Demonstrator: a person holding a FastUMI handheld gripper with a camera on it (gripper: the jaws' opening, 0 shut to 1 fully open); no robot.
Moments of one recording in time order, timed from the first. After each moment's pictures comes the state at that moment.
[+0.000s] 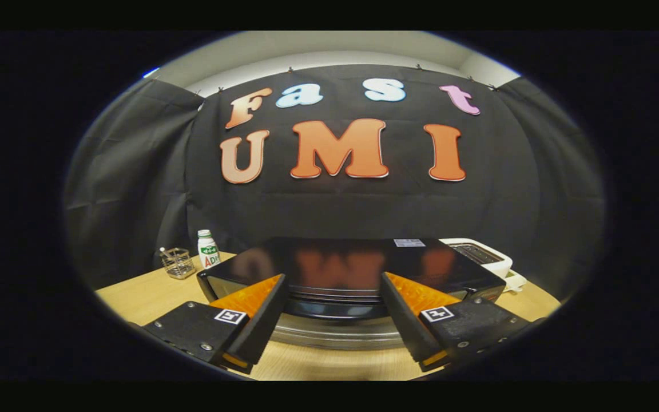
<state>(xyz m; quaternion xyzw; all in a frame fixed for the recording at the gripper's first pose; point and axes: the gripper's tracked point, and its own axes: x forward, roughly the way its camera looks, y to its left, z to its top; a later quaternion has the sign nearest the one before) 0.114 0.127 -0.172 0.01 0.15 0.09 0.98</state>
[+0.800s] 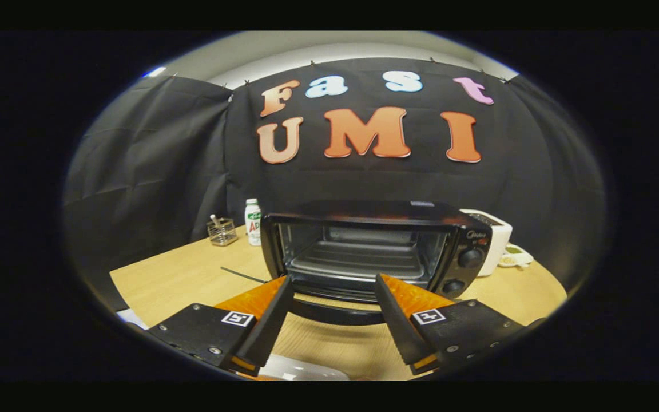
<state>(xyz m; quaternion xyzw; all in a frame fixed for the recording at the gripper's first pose) -0.013 0.129 -0.216 0.02 0.22 0.18 0.96</state>
